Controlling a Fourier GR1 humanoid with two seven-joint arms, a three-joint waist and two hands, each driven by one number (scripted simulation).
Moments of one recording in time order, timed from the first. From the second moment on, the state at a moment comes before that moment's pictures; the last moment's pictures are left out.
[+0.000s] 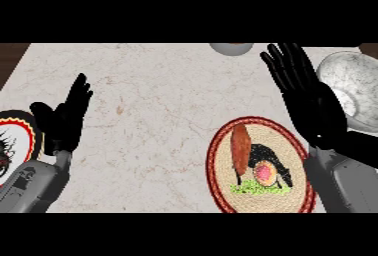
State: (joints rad) left arm -0.31 0.49 -0.30 -1.34 0.41 0.43 0.03; right arm -0.40 -0.27 0.17 -1.65 -0.36 0.09 -0.22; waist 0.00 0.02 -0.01
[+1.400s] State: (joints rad) left arm -0.22 0.58 -0.10 -1.45 0.46 0.29 -0.14; right arm -0.49 -0.68 0.71 -2.25 0.14 0.61 0.41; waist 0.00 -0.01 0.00
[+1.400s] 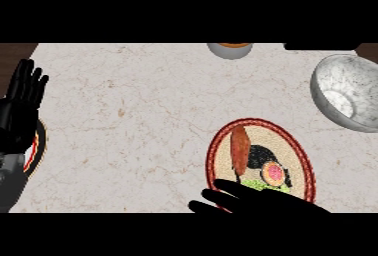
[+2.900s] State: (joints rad) left arm -0.24 0.54 0.00 -1.42 0.40 0.20 -0.12; right arm -0.70 -0.63 0.77 -2.00 0.05 1.09 0.68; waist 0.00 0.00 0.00
